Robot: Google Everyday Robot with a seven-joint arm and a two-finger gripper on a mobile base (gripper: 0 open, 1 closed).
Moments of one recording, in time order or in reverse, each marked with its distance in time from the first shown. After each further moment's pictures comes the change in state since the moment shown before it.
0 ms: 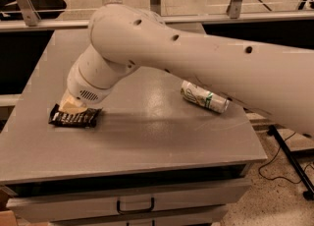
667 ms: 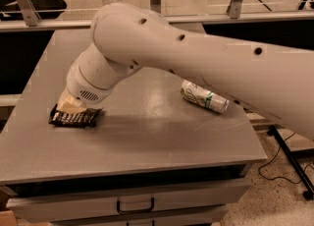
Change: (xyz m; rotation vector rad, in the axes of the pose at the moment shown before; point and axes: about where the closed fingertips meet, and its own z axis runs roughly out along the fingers) arm -0.007 0.004 -0.008 0.009 -0.031 -0.014
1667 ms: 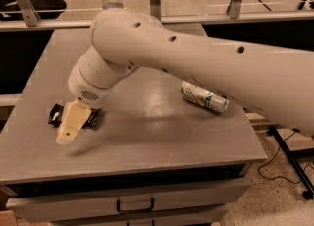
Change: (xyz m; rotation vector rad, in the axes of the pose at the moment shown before) arm 0.012 -0.009 0.018 -0.023 0.022 -0.016
